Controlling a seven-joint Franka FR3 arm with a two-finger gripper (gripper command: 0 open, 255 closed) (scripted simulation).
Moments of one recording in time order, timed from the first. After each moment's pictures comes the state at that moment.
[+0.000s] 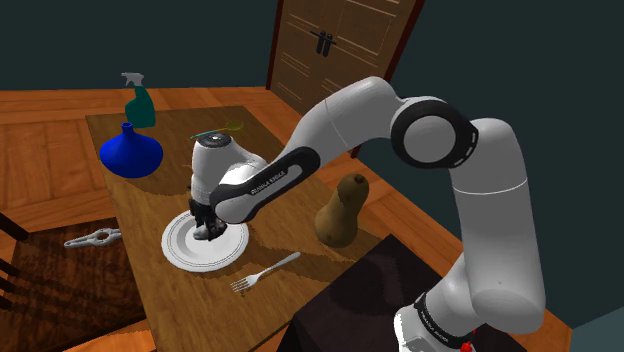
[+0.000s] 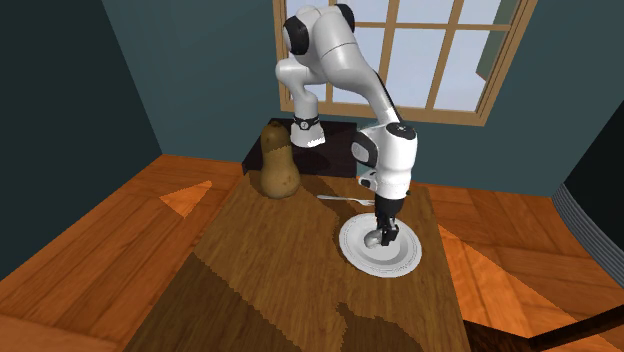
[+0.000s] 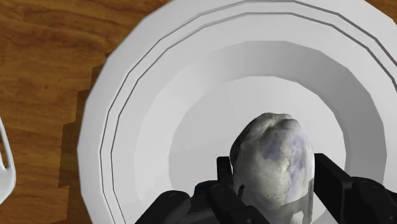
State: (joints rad) arm 0.23 0.72 0.30 -1.77 -0.34 2.52 2.11
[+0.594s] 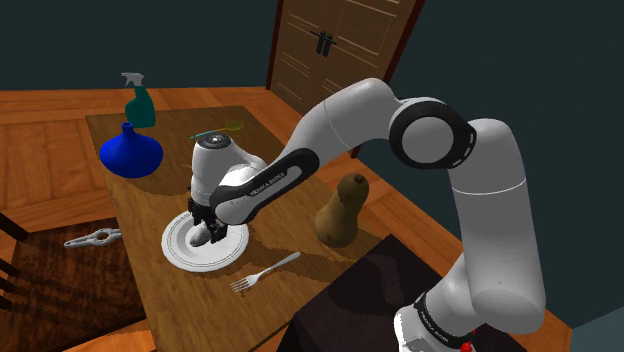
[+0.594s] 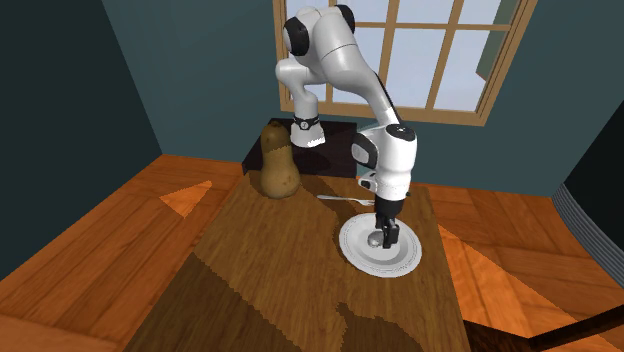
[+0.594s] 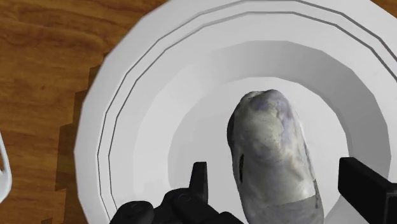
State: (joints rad) arm 0.23 0.73 0.29 -1.77 -0.34 2.52 2.11
